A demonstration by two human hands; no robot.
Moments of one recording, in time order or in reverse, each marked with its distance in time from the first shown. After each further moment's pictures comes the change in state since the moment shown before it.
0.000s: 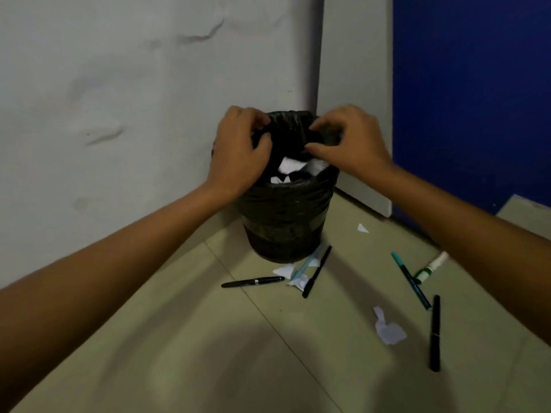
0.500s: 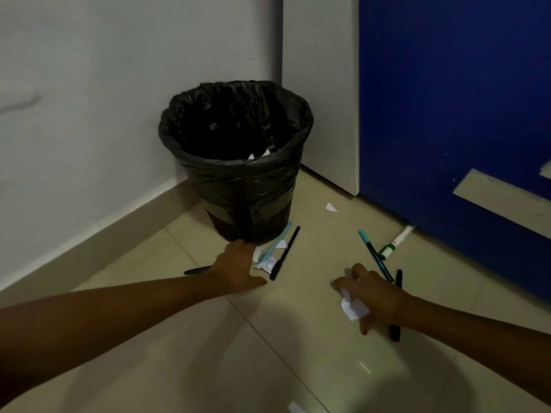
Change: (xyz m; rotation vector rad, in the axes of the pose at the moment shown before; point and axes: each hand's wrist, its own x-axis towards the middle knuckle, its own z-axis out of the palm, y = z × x) left_hand -0.187 -0.060 0.096 0.099 -1.001 -0.173; right_hand -0.234 0.127 0.010 -0.374 -1.188 0.345
